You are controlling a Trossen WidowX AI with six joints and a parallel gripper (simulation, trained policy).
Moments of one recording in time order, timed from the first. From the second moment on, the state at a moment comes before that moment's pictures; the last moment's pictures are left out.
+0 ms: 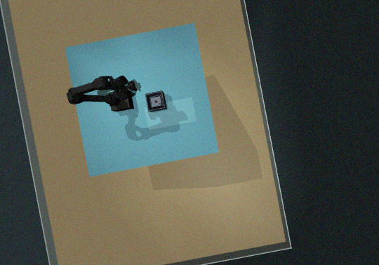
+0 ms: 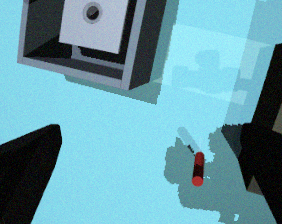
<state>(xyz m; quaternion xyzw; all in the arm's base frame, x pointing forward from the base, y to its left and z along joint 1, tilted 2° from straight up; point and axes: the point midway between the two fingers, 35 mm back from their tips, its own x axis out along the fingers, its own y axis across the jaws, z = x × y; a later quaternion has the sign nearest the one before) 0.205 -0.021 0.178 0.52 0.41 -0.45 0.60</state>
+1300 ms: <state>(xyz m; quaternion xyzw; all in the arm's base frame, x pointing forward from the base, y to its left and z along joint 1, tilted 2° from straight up) 0.203 0.079 0.006 0.33 0.54 -0.42 0.64</state>
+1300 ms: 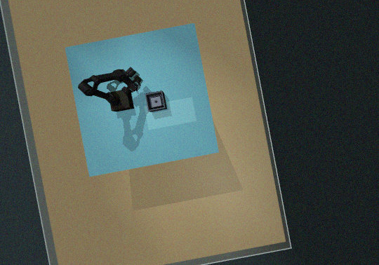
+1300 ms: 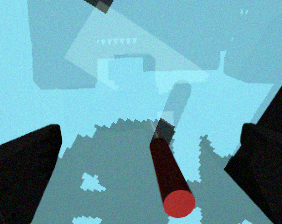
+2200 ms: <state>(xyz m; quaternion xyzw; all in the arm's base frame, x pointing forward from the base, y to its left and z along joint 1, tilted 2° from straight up) 0.199 0.088 -0.020 0.30 0.59 -0.38 0.64</state>
